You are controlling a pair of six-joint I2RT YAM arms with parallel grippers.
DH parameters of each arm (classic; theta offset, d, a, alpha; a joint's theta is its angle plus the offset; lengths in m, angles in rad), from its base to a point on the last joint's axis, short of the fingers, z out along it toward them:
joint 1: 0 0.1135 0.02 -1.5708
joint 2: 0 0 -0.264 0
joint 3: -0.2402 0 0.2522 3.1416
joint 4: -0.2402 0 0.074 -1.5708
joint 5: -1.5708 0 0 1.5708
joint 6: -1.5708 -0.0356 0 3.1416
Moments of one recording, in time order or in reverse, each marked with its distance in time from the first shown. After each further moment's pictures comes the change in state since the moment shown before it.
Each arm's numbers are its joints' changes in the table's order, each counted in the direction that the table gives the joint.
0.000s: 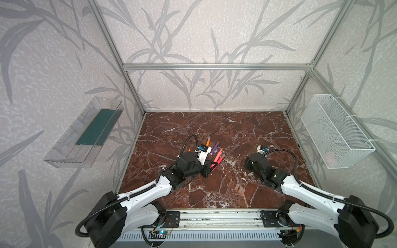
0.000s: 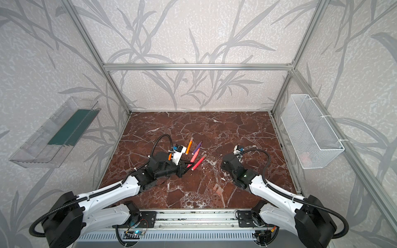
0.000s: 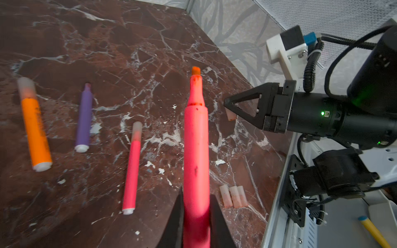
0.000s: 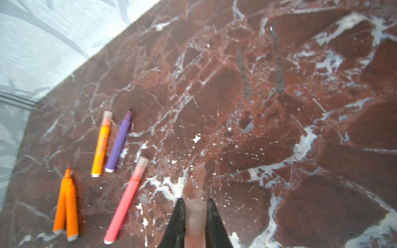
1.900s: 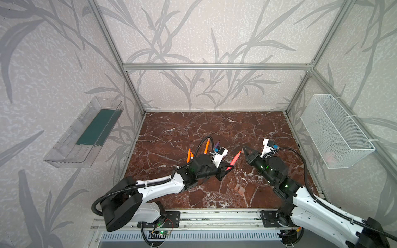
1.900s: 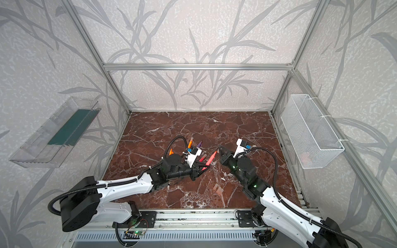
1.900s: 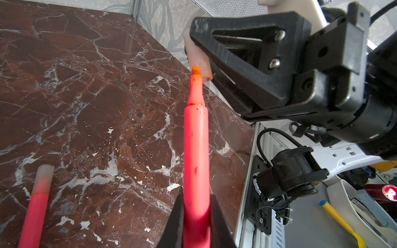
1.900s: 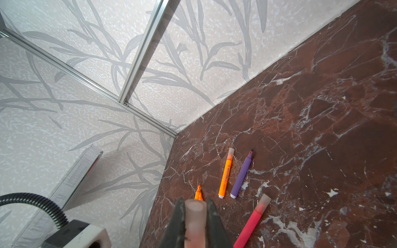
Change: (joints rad) left arm -0.185 0.193 -0.099 0.212 0.022 0.049; right arm 0.000 -0.220 0.098 0.462 0.184 0.002
